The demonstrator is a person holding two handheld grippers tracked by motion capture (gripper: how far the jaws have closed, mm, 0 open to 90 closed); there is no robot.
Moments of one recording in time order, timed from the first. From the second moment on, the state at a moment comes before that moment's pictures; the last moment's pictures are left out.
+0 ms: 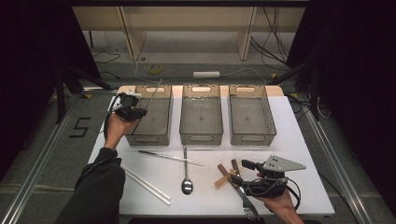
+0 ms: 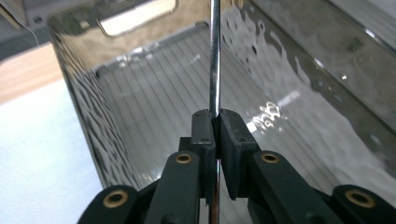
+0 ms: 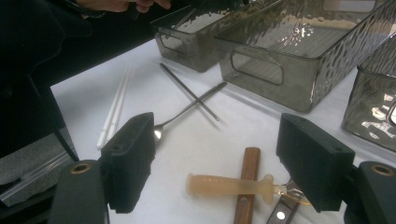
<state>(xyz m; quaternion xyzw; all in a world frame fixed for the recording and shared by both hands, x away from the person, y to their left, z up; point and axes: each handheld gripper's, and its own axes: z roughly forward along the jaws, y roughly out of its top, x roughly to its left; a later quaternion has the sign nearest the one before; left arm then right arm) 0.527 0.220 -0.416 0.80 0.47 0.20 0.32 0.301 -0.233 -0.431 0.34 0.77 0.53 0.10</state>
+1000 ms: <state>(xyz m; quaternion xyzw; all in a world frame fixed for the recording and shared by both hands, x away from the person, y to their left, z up) 0.455 0.181 -0.393 0.89 0.31 0.11 0.33 0.301 -0.234 -0.430 0.33 0.77 0.53 0.11</state>
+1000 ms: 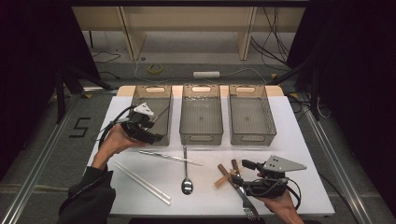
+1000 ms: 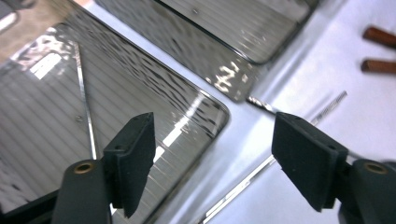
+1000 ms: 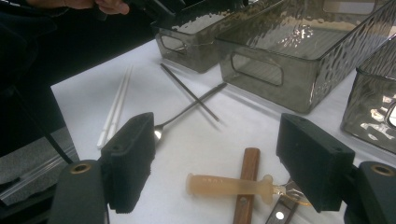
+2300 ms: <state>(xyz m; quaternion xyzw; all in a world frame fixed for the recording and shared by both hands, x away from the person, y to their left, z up) 0.447 0.136 -0.448 0.96 0.20 0.05 0.20 0.301 -0.234 -0.430 0.33 0.77 0.53 0.11</state>
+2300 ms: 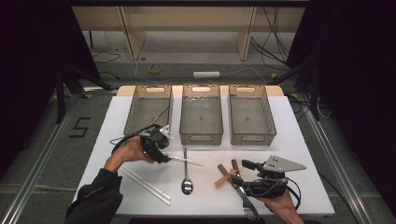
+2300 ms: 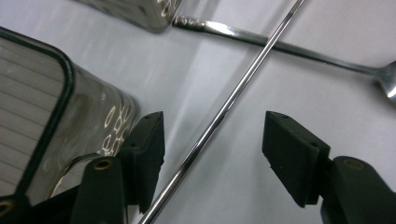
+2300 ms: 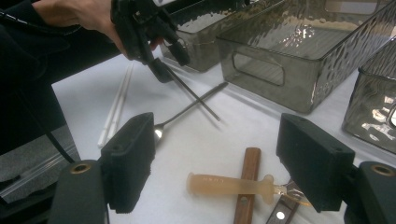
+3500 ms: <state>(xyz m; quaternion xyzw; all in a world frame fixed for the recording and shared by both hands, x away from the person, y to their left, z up) 0.450 0.125 -0.463 0.98 0.15 0.03 0.16 0.301 -0.234 -0.430 0.33 0.77 0.53 0.11</state>
